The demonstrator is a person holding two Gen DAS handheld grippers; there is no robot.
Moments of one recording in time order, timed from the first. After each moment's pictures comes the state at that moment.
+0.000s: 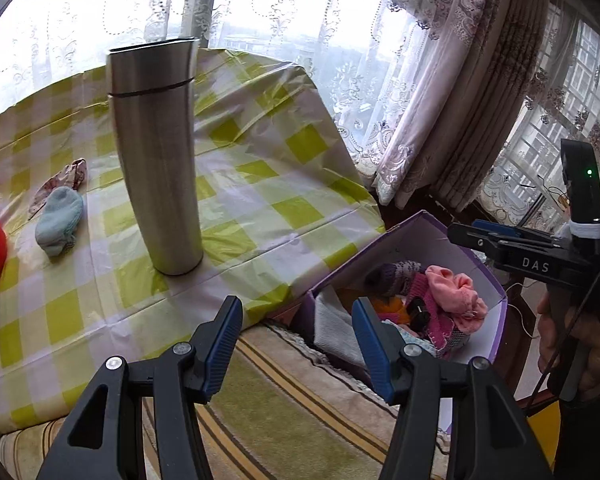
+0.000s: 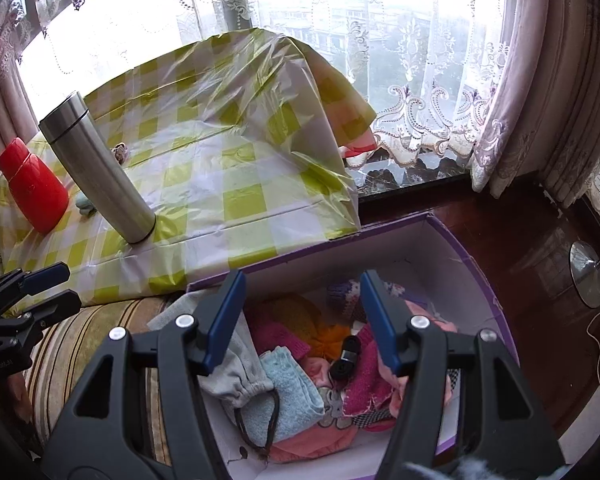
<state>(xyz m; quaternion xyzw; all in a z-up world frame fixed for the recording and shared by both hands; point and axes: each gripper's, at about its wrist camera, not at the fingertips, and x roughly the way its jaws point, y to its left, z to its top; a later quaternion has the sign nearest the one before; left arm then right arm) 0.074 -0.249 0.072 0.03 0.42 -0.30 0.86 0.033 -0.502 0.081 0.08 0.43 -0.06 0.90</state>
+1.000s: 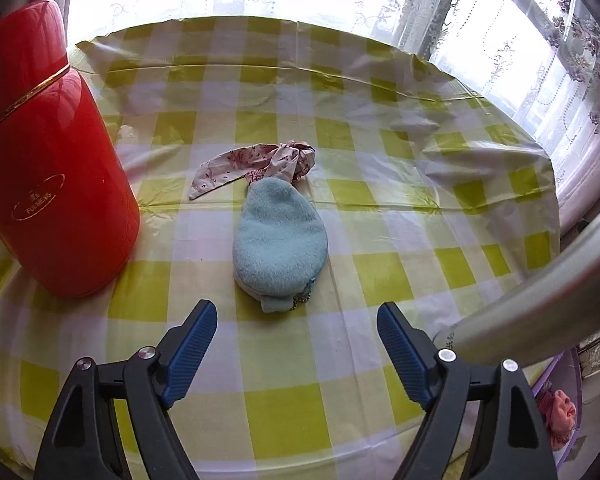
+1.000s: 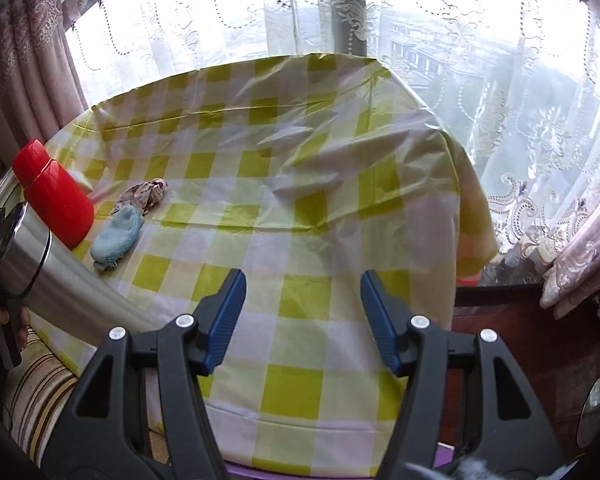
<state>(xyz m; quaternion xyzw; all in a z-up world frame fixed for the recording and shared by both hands) 0.267 -0.074 0.026 -0.06 0.46 -0.08 0.88 0.280 -0.473 0.098 0.00 0.41 0.12 0.91</state>
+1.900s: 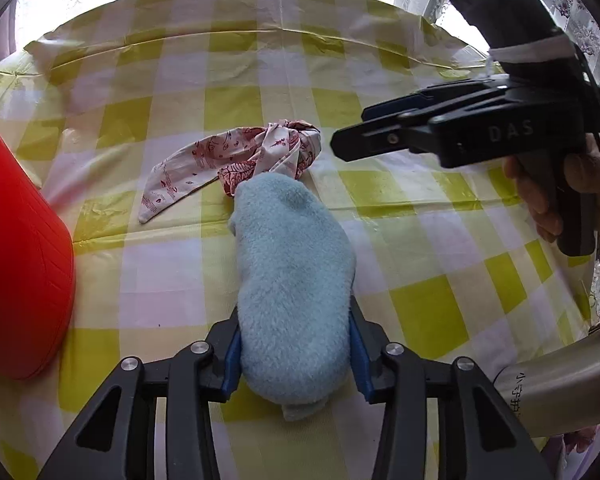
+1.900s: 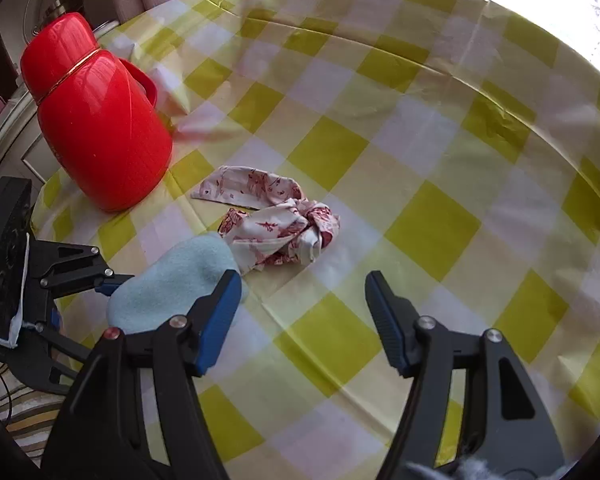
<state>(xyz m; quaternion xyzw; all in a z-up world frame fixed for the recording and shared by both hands) 0.335 -0.089 -0.026 -0.03 0.48 -0.10 0.87 0.466 -0.200 0.003 -0.16 0.46 0.42 0.77</state>
